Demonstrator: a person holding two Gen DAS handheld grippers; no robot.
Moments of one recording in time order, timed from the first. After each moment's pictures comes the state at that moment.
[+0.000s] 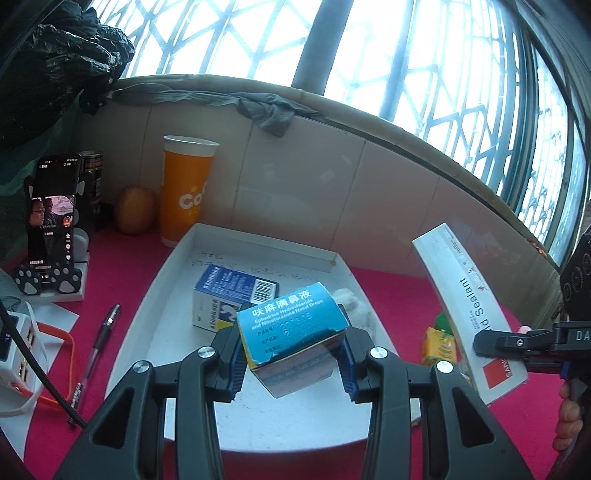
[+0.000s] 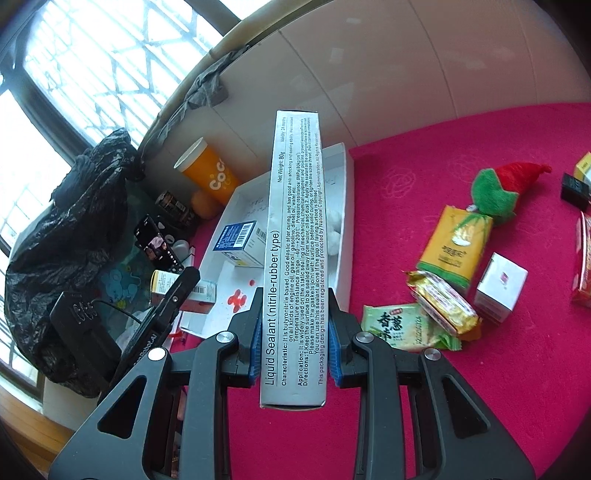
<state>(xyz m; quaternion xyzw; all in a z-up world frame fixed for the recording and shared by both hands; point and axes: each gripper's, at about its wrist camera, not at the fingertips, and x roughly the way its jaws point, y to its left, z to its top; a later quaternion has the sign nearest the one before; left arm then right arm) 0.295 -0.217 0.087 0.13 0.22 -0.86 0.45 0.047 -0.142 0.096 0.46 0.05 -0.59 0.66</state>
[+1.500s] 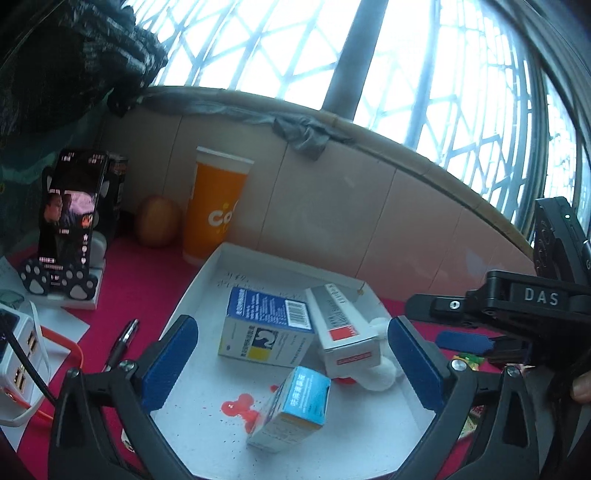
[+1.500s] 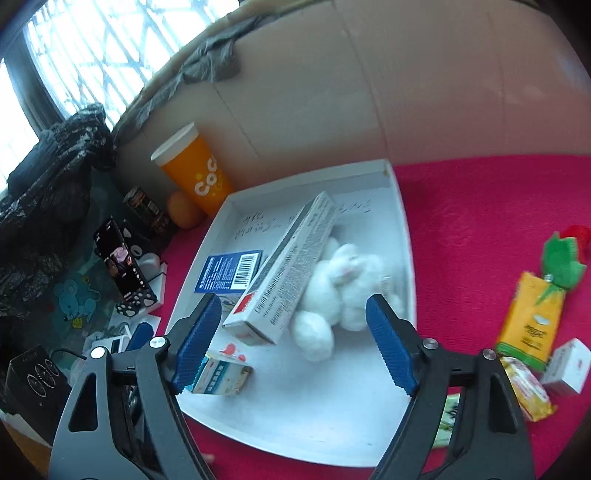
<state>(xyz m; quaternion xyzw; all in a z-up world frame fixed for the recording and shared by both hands) 0.320 -0.233 0.072 0.06 0.20 -0.85 0.48 0.098 -0.236 0.092 0.42 0.09 -0.64 0.64</state>
